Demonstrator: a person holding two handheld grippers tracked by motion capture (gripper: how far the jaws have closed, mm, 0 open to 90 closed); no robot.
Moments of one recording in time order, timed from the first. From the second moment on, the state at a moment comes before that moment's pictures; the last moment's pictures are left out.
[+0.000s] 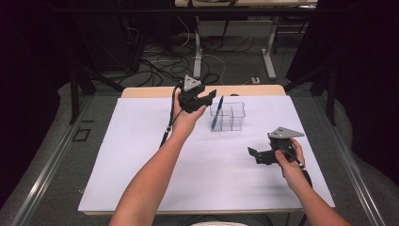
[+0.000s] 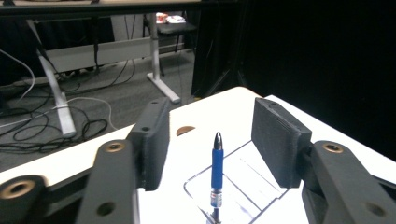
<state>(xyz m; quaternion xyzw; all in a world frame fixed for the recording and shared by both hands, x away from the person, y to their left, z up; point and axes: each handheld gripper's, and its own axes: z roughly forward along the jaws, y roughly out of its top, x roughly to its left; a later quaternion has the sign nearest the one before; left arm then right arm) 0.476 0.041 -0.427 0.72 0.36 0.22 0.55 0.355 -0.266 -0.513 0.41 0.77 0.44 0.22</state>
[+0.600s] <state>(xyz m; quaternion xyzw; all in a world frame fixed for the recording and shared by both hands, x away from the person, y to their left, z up) 0.437 0.106 -0.416 0.71 0.40 0.22 0.54 0.356 -0.265 -0.513 0.41 0.77 0.44 0.22</state>
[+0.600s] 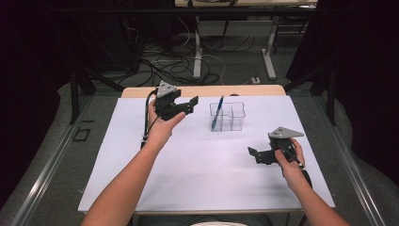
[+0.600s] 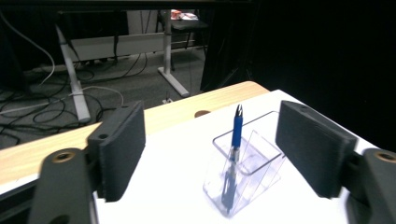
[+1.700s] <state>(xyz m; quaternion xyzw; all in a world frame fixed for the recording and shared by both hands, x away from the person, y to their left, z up) 0.354 0.243 -0.486 0.67 0.51 0.22 0.49 0.356 -0.264 -0.513 0.42 0.77 0.43 0.23</state>
